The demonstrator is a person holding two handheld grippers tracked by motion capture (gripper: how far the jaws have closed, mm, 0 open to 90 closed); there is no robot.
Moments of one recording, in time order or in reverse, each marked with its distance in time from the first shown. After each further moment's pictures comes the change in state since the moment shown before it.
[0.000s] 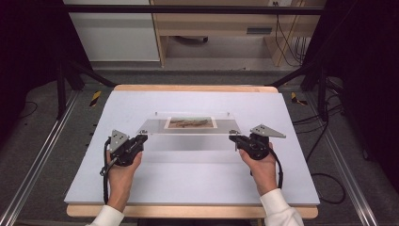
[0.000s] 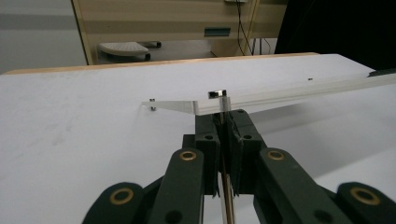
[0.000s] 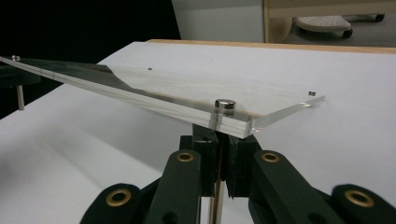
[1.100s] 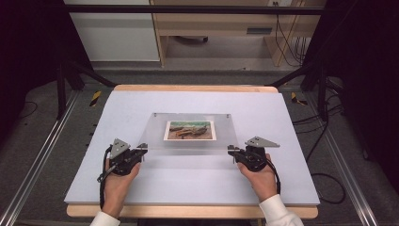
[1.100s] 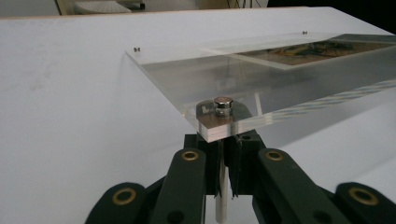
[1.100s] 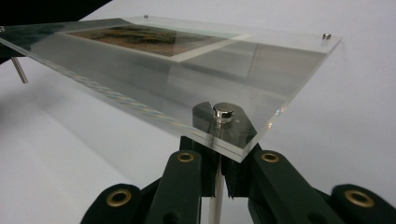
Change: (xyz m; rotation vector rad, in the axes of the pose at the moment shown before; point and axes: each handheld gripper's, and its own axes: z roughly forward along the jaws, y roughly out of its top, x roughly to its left) left arm 0.005 -0.026 -0.009 0.157 -0.062 -0.003; right arm 0.009 -0.034 -0.002 0.150 -0.005 -0.010
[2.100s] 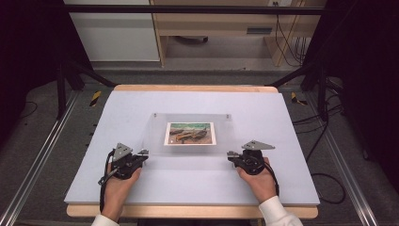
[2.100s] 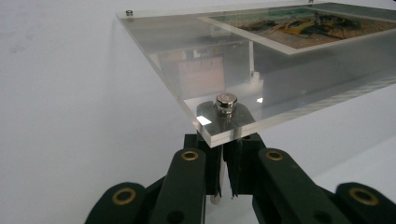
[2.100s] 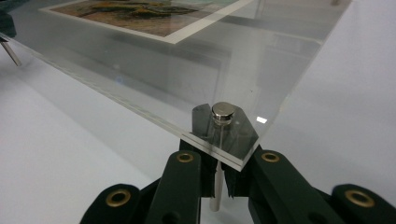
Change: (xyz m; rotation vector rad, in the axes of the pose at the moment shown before) left arm 0.000 -0.014 0.003 0.075 -0.006 0.000; right arm 0.001 -0.011 0.006 0.103 -0.021 -0.004
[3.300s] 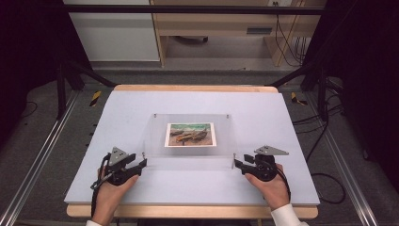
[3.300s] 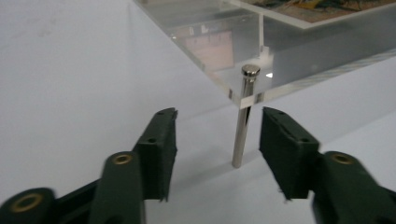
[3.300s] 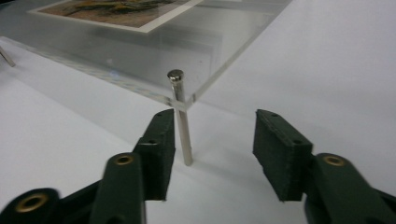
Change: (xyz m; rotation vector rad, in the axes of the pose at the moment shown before) left arm 0.007 -0.008 -0.018 0.076 0.035 0.043; right arm -0.014 -0.015 -0.031 -0.001 -0.043 0.041
